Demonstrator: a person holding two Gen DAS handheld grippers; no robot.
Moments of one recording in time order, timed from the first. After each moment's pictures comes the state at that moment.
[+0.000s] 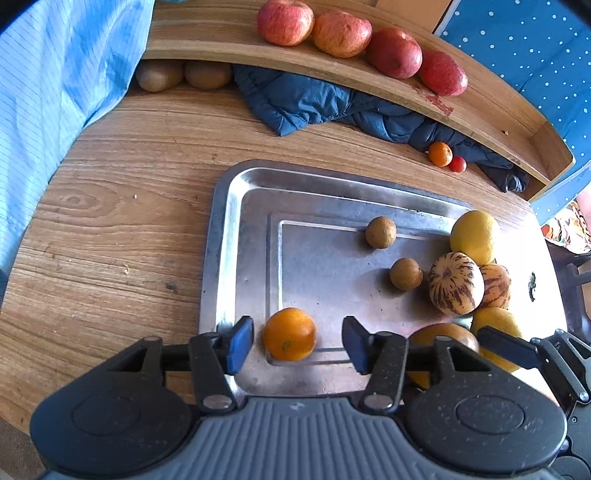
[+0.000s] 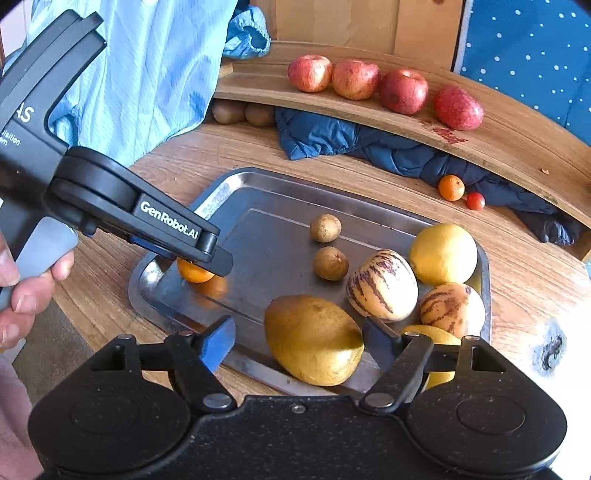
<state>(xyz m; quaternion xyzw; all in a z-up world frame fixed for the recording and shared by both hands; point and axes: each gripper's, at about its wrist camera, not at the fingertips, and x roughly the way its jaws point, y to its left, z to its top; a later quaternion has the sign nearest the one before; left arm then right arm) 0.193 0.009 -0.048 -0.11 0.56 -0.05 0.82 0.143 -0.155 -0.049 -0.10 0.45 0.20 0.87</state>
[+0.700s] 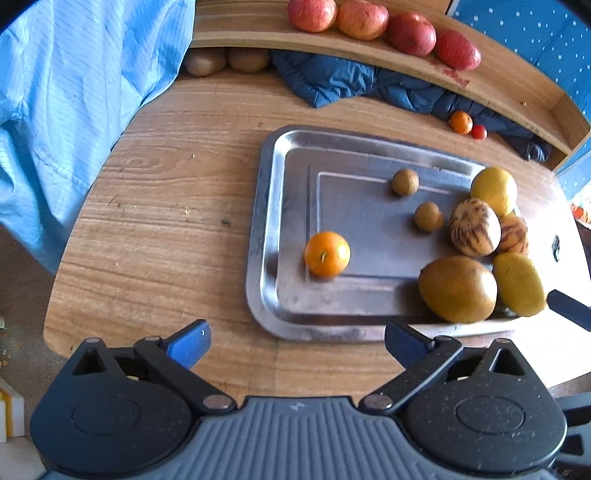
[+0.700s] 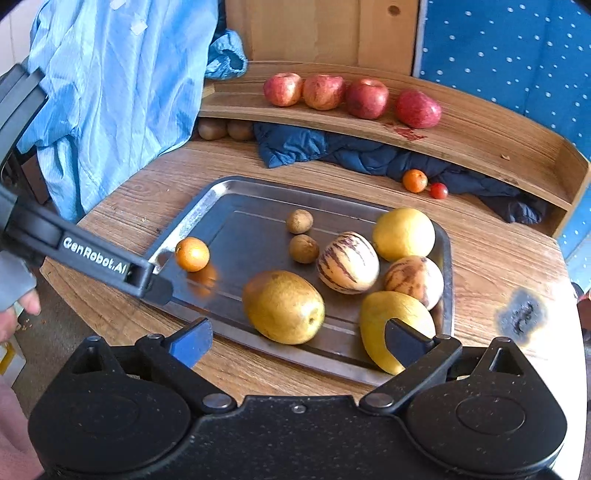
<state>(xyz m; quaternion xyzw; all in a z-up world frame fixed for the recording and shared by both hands) 0.144 0.004 -0.032 -0.06 0.59 0.01 0.81 0.110 -0.187 -0.031 -0.07 0.43 0.18 0.88</state>
